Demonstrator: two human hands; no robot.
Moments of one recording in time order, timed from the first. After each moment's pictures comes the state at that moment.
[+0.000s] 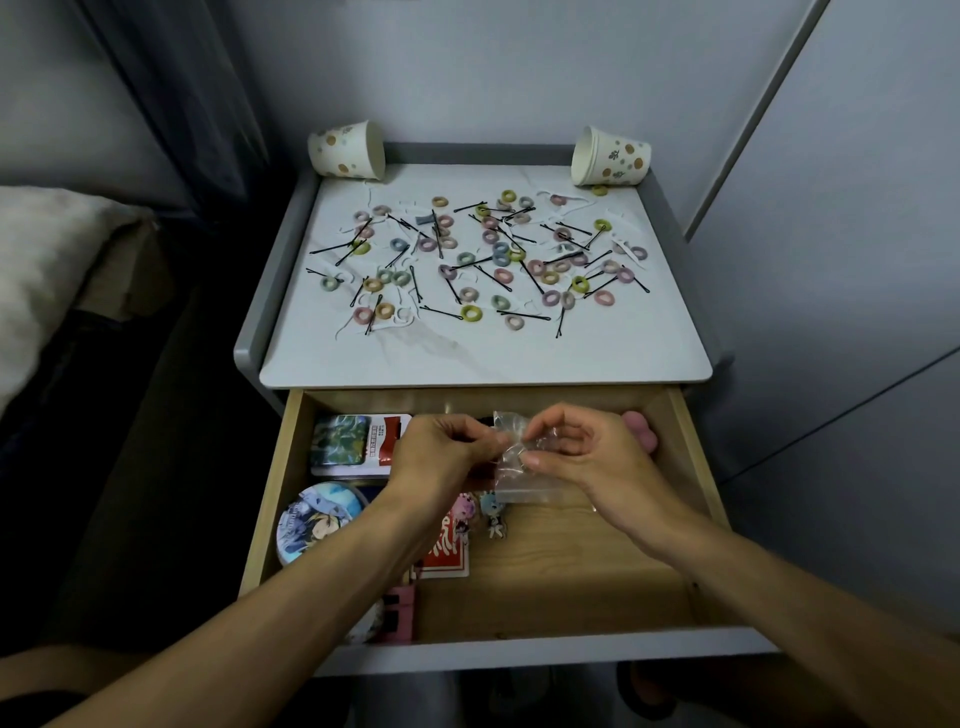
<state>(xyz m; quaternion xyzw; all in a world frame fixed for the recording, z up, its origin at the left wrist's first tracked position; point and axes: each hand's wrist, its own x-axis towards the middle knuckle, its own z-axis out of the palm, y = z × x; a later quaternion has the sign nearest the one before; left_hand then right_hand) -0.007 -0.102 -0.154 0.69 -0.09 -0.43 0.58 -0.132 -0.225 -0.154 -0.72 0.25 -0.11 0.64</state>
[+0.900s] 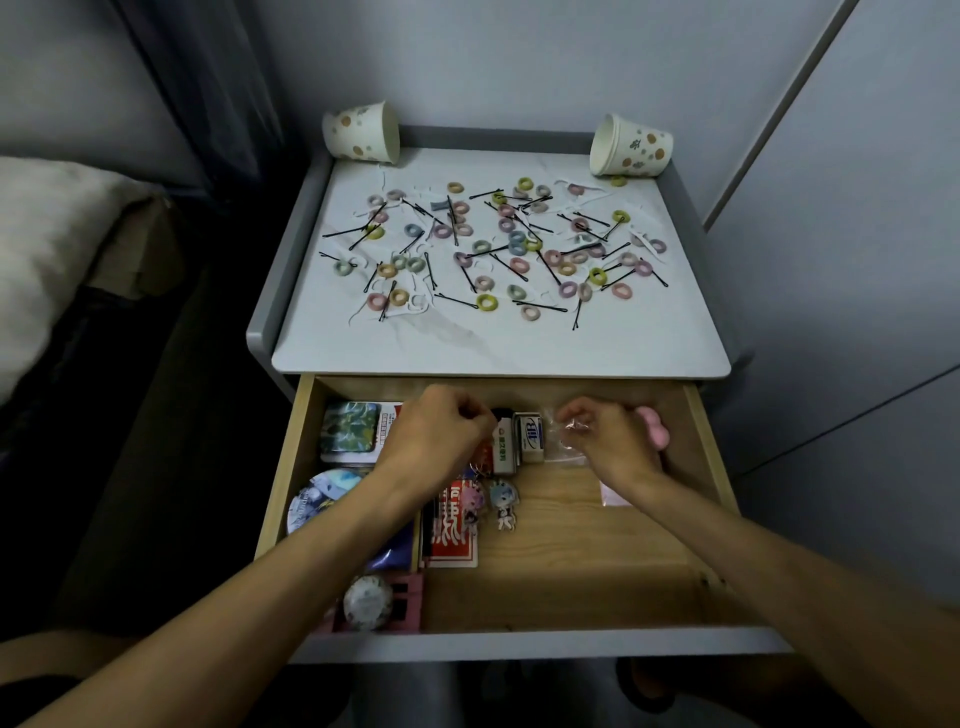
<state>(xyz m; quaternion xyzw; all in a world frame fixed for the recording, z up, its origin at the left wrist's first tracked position) 0.019 -0.098 -0.148 0.83 -0.29 -0.30 0.37 -0.106 -0.272 -0.232 -0.82 0.39 -0.09 0.42</state>
